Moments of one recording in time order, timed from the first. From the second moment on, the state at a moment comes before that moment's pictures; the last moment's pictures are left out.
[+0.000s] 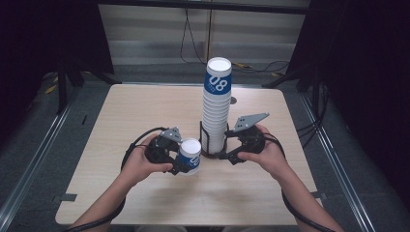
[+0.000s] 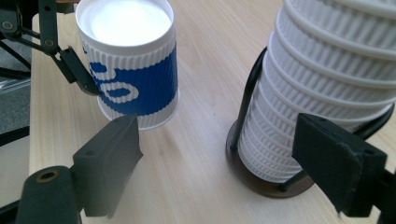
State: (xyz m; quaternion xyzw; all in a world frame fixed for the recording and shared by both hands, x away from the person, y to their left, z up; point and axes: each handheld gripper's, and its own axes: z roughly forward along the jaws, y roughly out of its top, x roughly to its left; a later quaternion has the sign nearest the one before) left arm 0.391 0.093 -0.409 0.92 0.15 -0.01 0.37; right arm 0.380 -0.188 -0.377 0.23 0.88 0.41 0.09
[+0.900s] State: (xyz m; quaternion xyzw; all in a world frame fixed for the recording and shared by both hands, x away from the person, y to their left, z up) left arm 0.391 0.092 -0.412 0.92 0.14 -0.02 0.35; right arm 0.381 -0.181 -0.379 0.21 0.89 0.40 0.08
